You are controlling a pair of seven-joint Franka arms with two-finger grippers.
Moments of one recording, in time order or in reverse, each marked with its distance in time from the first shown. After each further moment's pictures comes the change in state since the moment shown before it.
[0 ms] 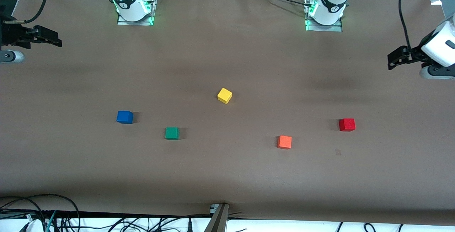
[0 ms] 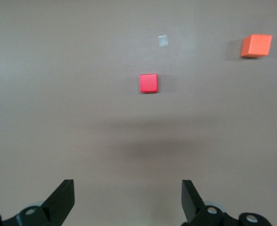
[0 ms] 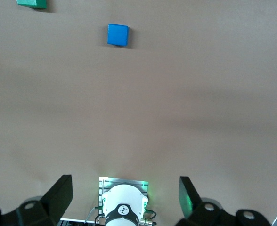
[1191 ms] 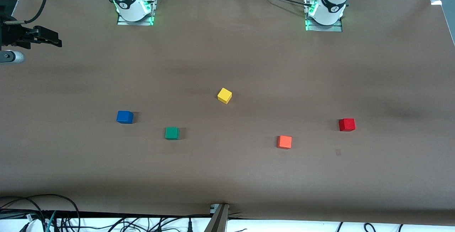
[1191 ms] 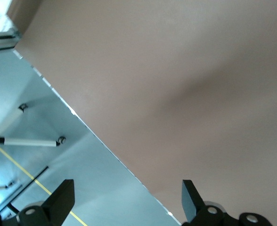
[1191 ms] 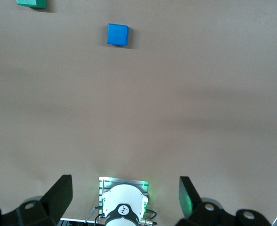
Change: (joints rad) left arm 0.362 0.395 0.019 0.171 0.354 0.359 0.921; right arm 0.000 0.001 -0.001 0.000 0.001 0.000 0.000
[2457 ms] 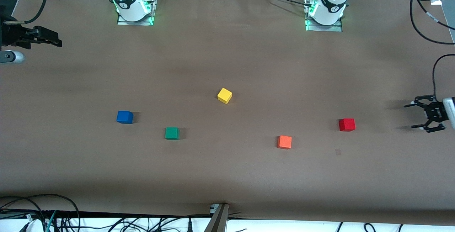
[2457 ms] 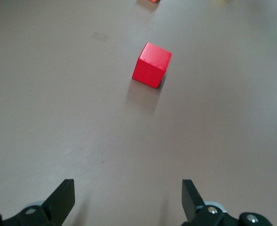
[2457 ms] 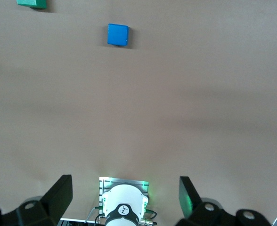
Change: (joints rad) left arm 0.264 0.451 -0.006 0.111 -1.065 -0.186 1.046; right arm 0.000 0.001 0.000 0.000 0.001 0.000 0.000
